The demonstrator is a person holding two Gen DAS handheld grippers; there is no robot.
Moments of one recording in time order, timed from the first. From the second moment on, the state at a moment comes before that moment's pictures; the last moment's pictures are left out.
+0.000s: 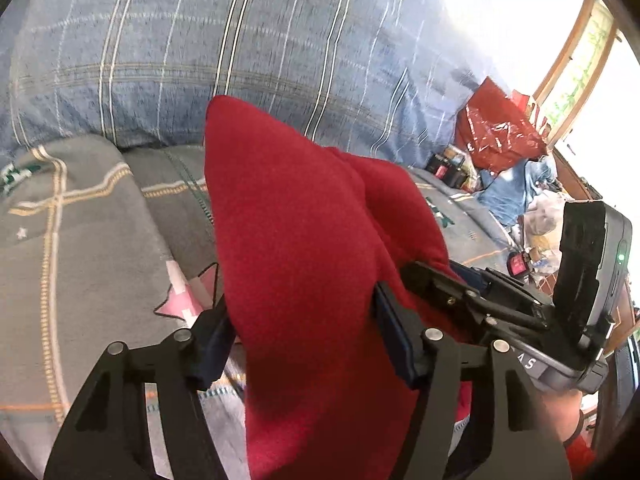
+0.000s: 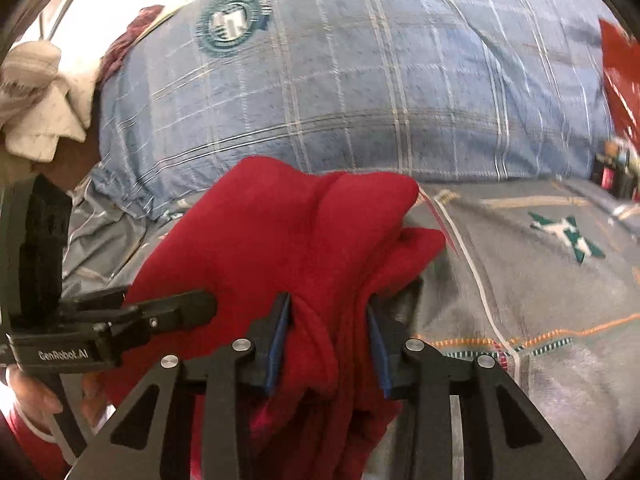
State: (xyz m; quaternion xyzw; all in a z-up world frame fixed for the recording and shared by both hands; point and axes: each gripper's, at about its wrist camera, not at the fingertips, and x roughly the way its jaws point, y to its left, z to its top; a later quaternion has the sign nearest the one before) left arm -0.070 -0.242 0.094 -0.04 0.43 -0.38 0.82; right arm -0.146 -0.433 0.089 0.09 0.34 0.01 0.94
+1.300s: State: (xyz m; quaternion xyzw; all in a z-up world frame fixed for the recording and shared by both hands) left arm -0.123 -0.175 0.070 0.03 0.37 -0.20 0.91; right arm -0.143 -0.344 0.051 0.02 0.41 0.07 0.91
